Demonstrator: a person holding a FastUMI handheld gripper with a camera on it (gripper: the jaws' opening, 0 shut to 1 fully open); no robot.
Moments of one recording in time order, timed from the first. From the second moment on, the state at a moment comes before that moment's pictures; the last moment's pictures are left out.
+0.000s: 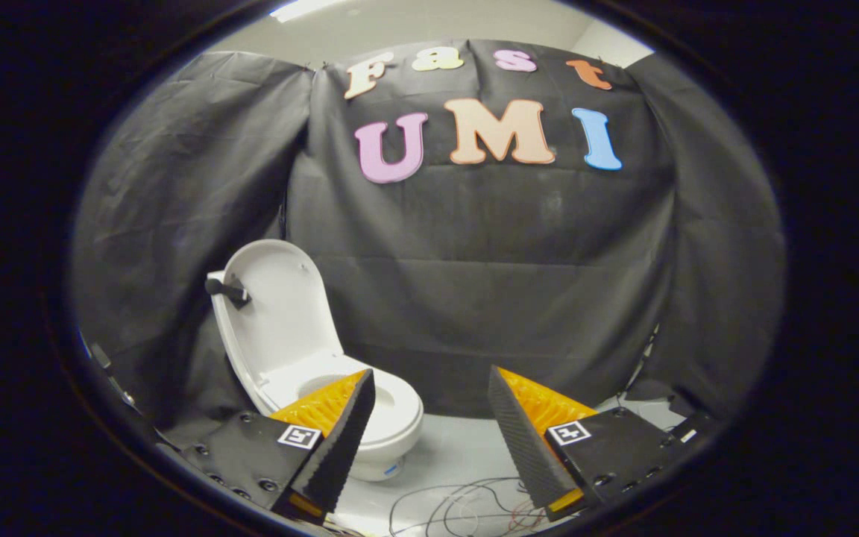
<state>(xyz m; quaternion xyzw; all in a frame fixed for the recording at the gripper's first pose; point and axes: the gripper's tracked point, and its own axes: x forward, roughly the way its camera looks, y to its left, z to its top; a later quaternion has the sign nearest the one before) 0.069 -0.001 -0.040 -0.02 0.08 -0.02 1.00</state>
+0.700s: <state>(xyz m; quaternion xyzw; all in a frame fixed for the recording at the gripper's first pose) 0.027 0.001 -0.022 0.00 0.05 0.00 1.00</state>
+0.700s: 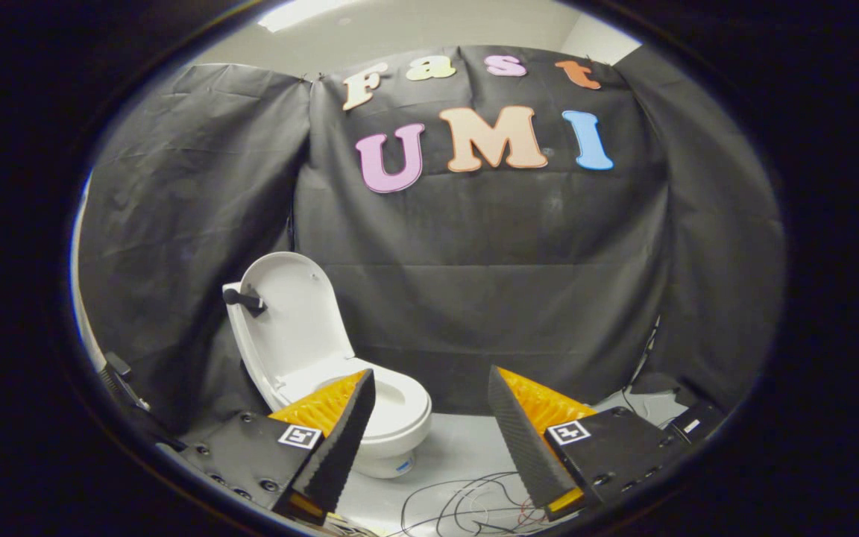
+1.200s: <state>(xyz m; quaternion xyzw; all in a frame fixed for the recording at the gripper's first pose) -0.003 0.001 0.001 0.00 -0.01 0.00 1.00</state>
